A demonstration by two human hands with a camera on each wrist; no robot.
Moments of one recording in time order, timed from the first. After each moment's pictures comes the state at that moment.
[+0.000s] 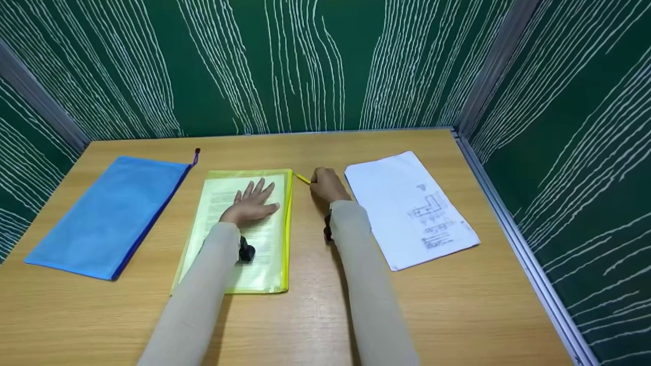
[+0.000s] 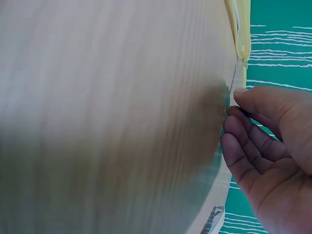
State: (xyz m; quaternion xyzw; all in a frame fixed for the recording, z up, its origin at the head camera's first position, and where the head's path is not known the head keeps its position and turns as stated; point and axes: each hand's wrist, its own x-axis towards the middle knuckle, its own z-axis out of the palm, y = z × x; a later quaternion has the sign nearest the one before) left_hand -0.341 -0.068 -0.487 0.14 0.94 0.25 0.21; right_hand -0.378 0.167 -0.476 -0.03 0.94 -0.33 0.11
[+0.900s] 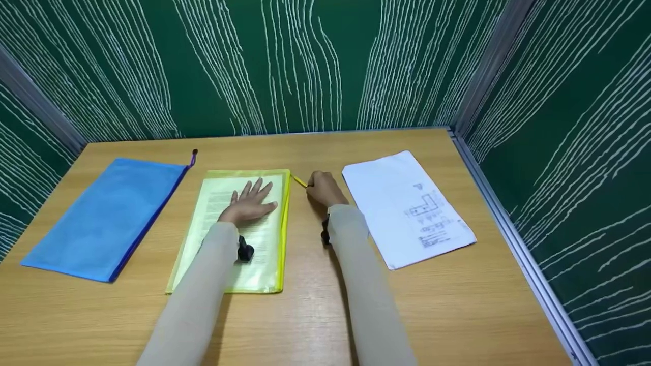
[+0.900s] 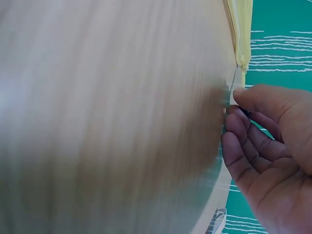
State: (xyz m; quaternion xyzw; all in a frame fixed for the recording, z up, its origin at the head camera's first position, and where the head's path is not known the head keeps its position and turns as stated) left_hand -0.344 -0.067 -0.492 0.12 0.94 0.23 0.20; right_hand -0.368 0.165 -0.483 -0.02 0.93 -0.36 0.12
